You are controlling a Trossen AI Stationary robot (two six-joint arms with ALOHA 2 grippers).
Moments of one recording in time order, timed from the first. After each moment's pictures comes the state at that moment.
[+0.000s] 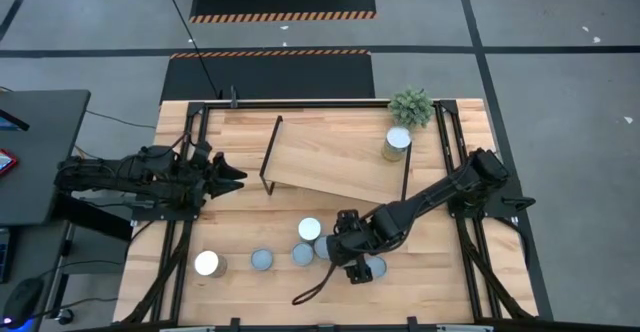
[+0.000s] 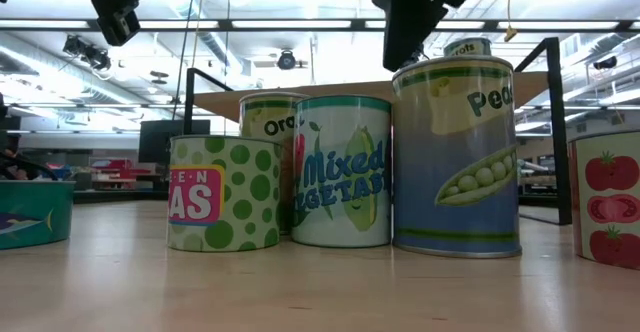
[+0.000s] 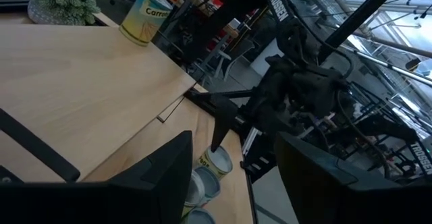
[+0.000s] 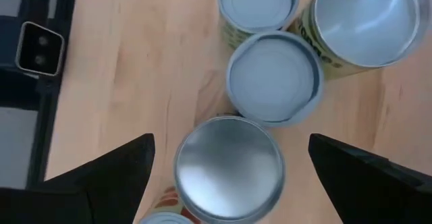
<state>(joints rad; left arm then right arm) -0.08 0.35 0.45 -0.14 -0.02 -0.70 0.45 1.90 1.60 -0.87 0.08 0.29</state>
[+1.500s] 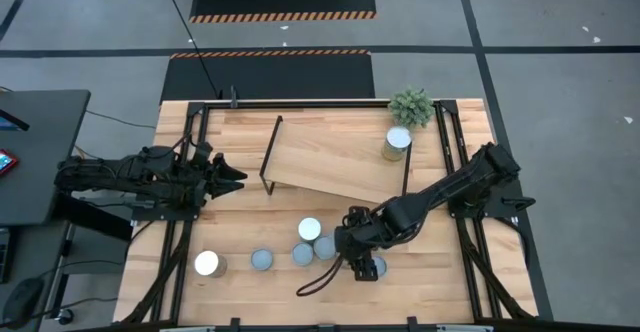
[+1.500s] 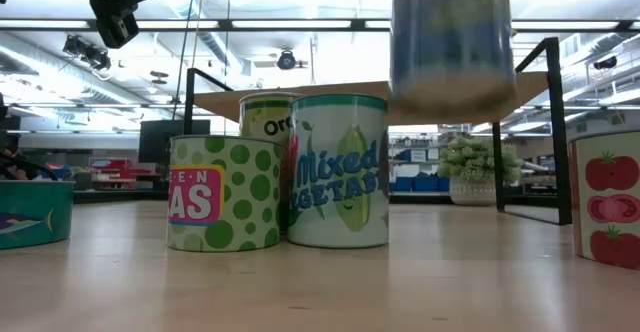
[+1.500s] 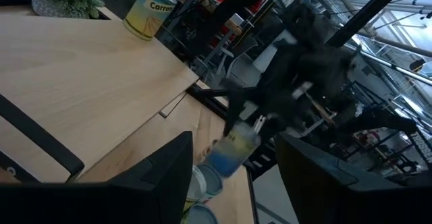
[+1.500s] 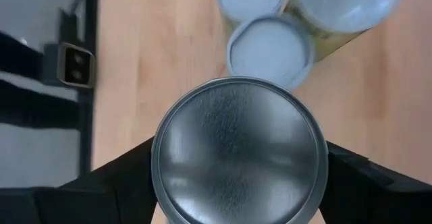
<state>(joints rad) -0.08 0.35 0.45 -0.15 -0.02 -0.71 0.45 1.80 1.59 -0.92 0.05 0.46</state>
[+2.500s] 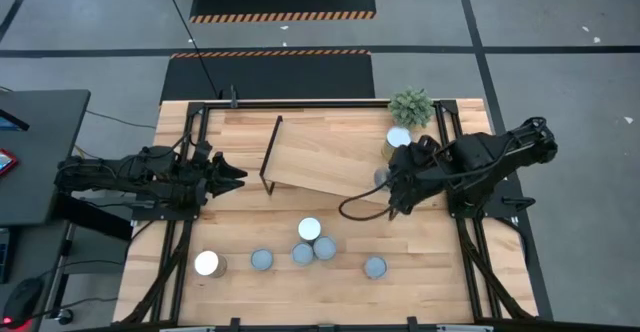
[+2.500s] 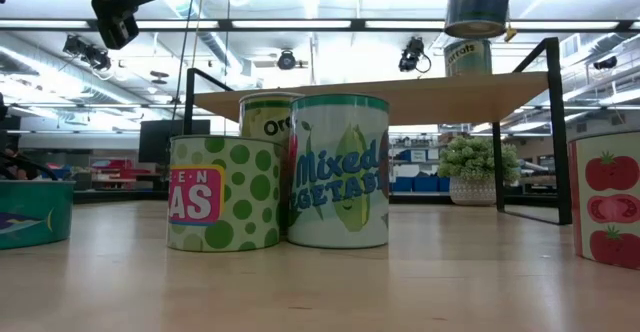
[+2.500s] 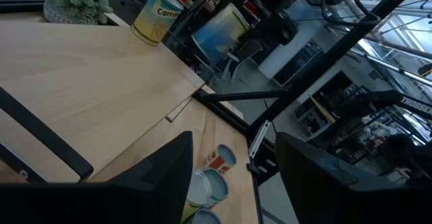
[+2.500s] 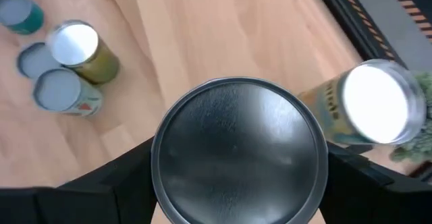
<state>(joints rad) -0.08 0.35 0.45 -0.15 -0.05 -0.71 0.37 1.44 1.71 -1.54 0.48 0.82</state>
